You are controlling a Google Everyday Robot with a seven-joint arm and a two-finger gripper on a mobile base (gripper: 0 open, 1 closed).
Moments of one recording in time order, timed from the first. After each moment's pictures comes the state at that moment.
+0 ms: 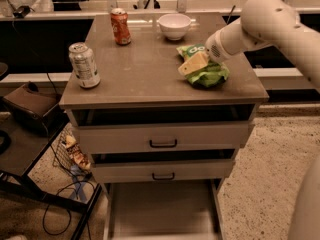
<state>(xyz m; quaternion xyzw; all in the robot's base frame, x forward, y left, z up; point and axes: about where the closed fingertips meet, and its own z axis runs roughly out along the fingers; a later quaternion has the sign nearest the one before) 0.737 -0.131 0.838 -0.37 0.85 0.12 0.36</state>
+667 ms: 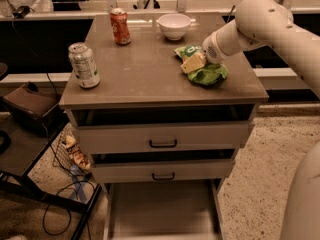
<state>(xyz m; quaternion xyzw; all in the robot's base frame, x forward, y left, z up) 0.740 -0.126 0.830 -0.38 0.85 0.12 0.35</state>
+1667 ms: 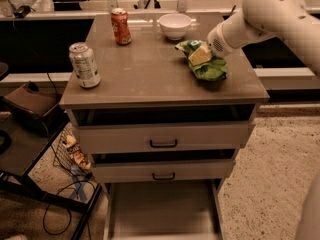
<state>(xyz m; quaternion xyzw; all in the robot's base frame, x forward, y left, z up) 0.728 -0.137 0.862 -0.38 0.85 0.10 0.36</state>
